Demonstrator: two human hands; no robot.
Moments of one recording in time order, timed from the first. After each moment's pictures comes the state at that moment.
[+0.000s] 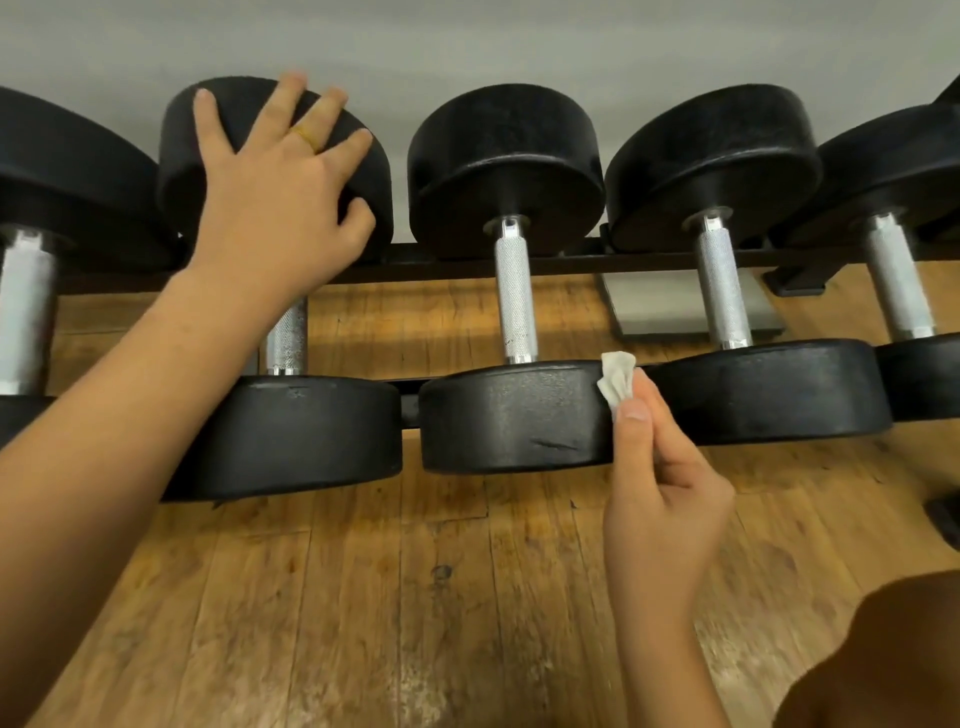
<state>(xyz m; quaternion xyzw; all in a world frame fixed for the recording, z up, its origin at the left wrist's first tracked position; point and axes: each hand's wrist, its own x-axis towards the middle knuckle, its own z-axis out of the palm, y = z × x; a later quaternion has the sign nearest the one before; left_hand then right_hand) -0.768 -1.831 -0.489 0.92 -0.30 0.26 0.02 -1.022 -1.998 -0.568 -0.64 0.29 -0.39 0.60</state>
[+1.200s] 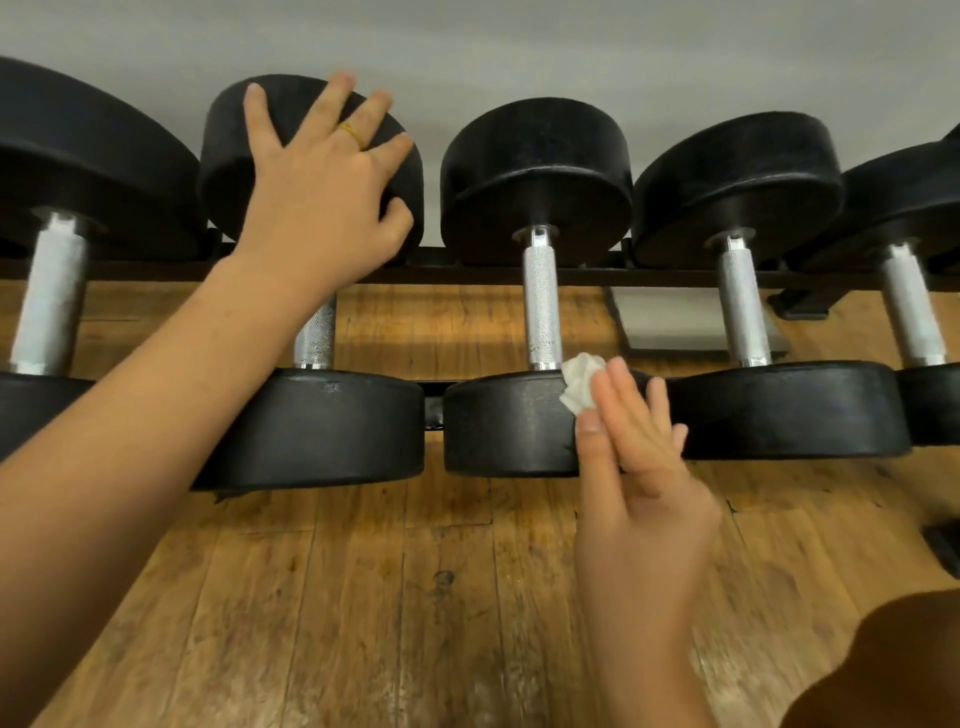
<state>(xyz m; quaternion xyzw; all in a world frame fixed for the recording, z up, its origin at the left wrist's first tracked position) -0.763 -1.829 -0.489 0.92 -0.29 0.26 0.03 -1.016 -1.968 -0.555 -0.75 0.20 -0.36 0.51</state>
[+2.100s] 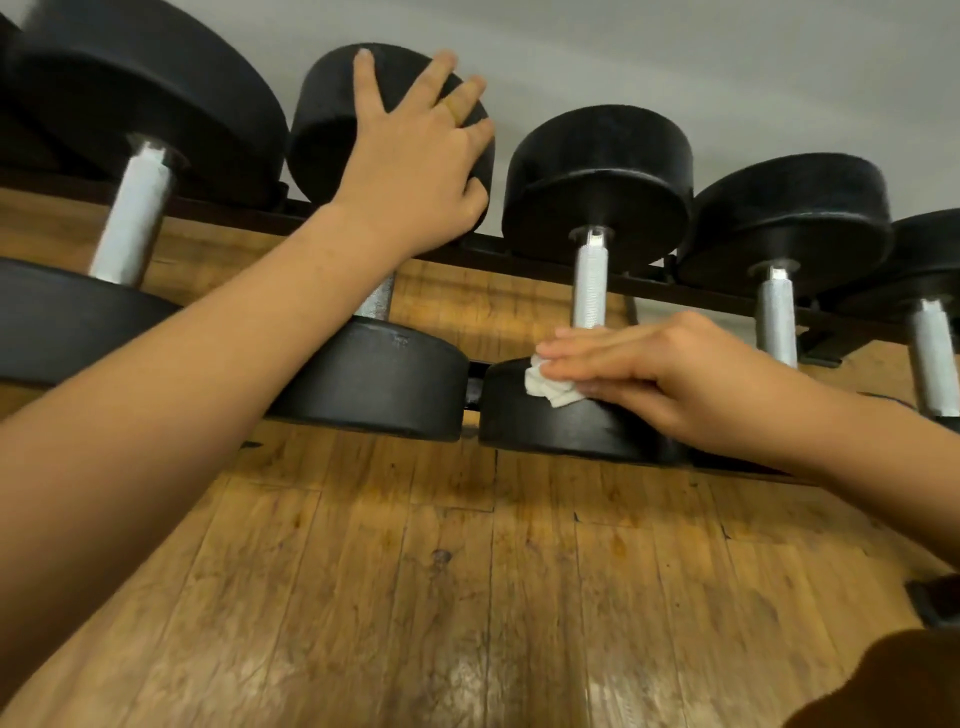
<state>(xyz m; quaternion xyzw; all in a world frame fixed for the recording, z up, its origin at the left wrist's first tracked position) -0.761 -1.834 -0.494 0.92 -0.29 0.28 0.01 -0.945 -2.048 -0.475 -0.94 -0.28 0.05 0.16</state>
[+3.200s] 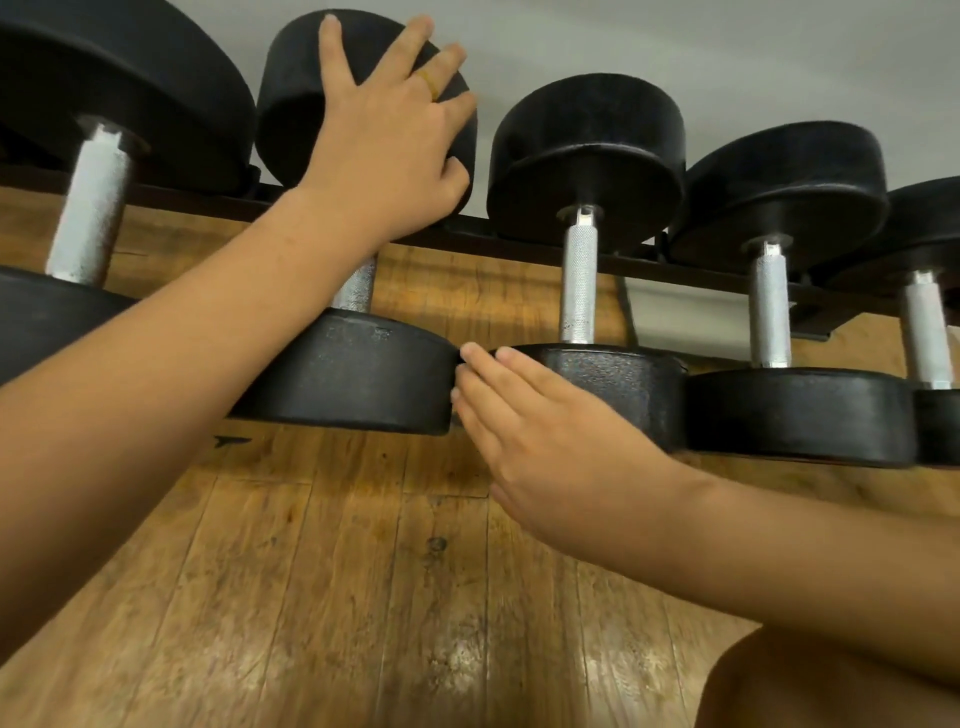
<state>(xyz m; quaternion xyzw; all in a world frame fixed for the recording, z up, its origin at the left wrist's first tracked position) -0.757 -1.827 -0.499 0.91 -0.29 0.29 0.02 -0.977 -1.977 -0.534 -0.91 -0.32 0.02 -0.28</state>
